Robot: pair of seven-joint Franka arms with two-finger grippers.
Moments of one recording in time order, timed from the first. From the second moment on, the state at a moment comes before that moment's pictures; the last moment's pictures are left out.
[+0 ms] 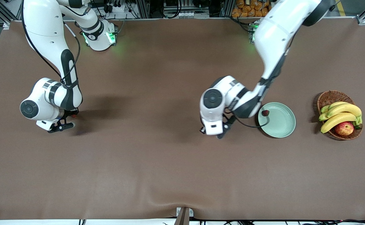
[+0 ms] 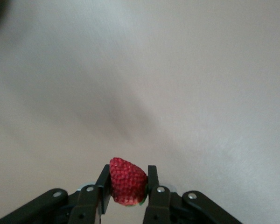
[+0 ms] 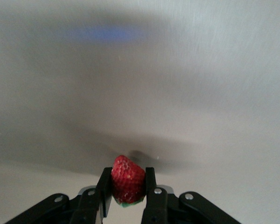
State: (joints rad) left arm -0.28 0.71 -0.39 -1.49 0.33 2.08 -1.63; right arm 0.61 0.60 -0.74 -2.09 0.36 2.26 -0.67
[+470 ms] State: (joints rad) left arm 0.02 0.62 -0.51 -1.59 0.33 1.96 -1.28; right arm 0.62 0.58 -0.66 -1.91 0.39 2.26 -0.74
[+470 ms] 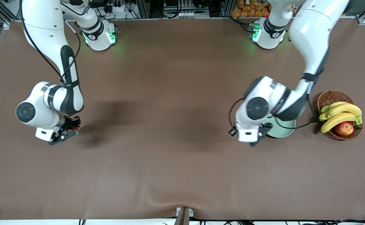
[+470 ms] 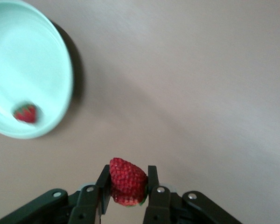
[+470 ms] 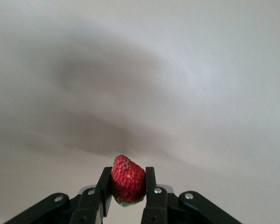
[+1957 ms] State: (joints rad) left arm 0.42 0.46 -0.51 -2.05 0.47 2.20 -0.76; right arm 0.95 0.73 -0.22 -1.53 0.41 2.47 -0.74
